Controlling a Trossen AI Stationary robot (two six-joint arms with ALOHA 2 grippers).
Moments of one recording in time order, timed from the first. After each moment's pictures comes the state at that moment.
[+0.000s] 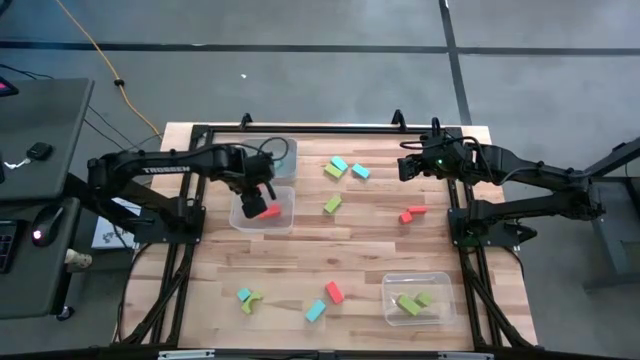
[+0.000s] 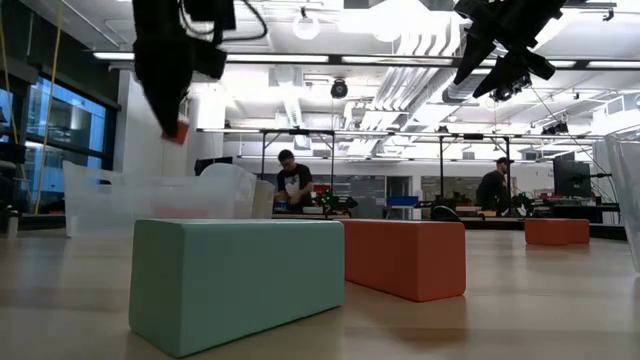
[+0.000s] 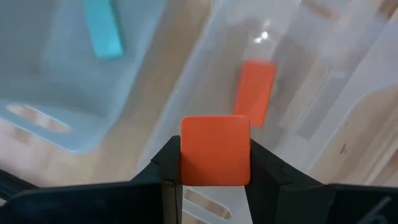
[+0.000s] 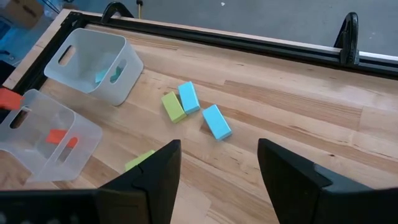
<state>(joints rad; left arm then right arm) 0.33 1.33 1.07 -1.14 -0.12 -0.22 -0.26 0.93 0.97 -0.83 0.37 0.81</state>
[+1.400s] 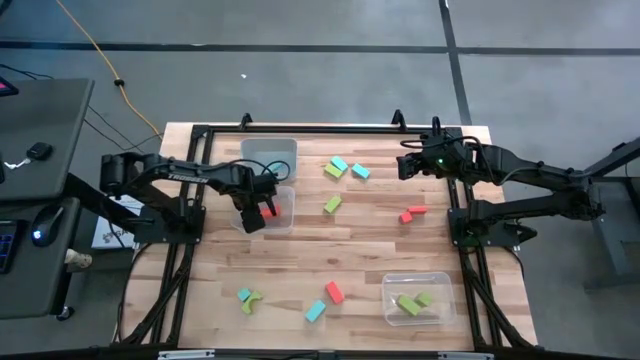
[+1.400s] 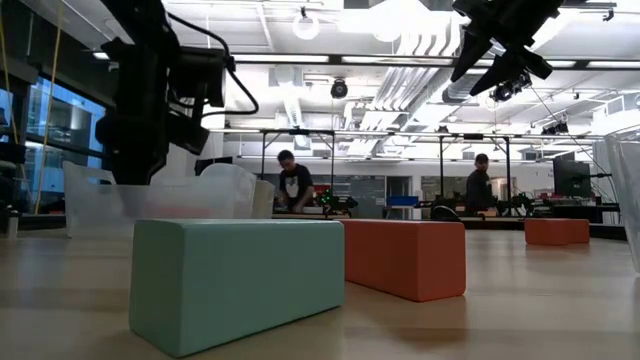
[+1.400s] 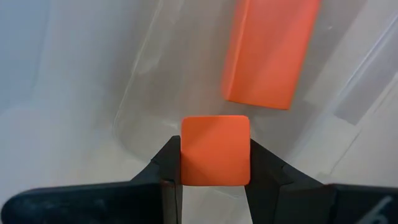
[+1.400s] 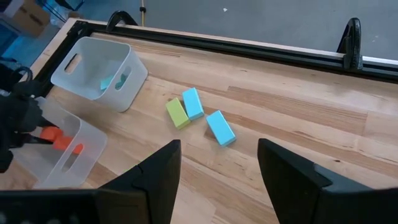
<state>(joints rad) 0.33 1.45 0.76 -0.86 0.00 -0.21 -0.25 0.93 0.97 -0.80 0.38 0.81</state>
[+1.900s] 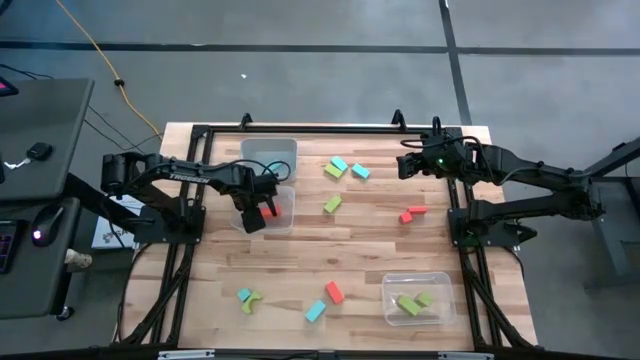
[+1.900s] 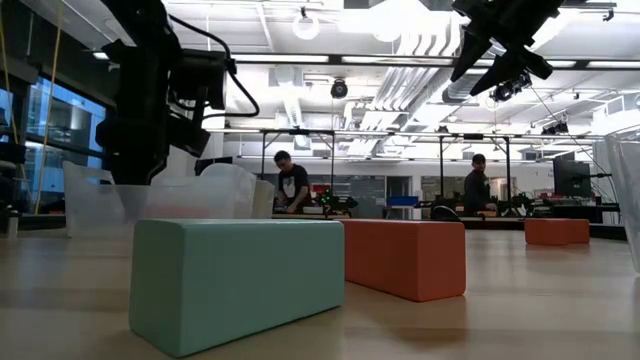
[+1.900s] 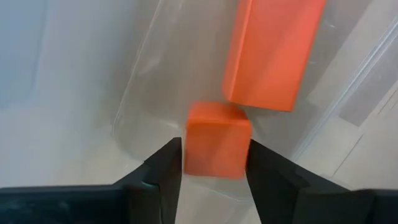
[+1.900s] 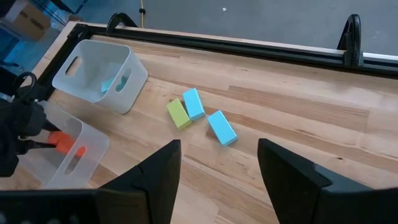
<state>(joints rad) 0.33 1.46 0.76 -0.85 0.00 -0.21 -0.26 0.93 0.97 -0.80 0.38 0.84</state>
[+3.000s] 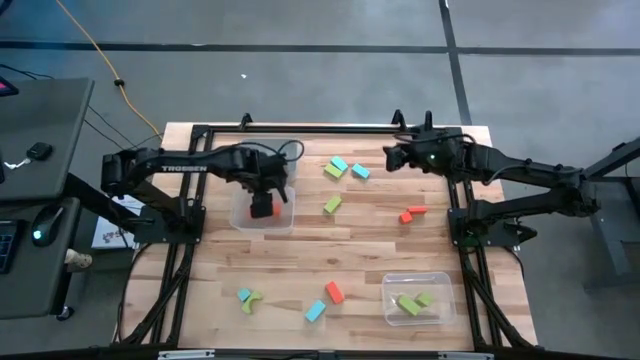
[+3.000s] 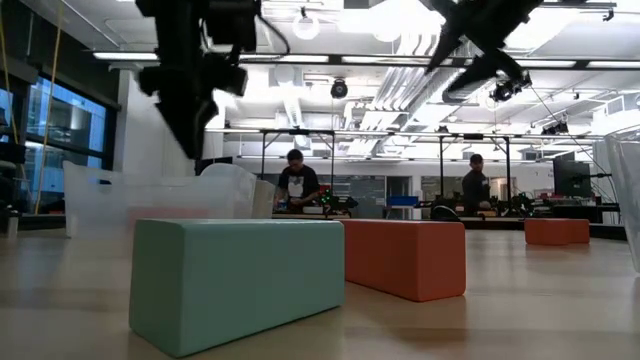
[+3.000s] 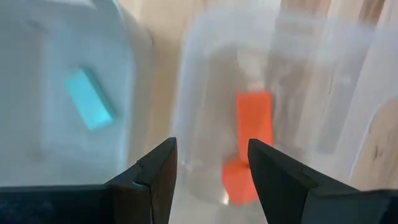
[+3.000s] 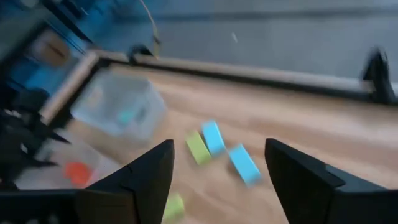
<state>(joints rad) 0.34 1.46 1.09 -1.00 -0.12 0.09 -0.26 1.01 0.97 -0.56 0.44 0.77</state>
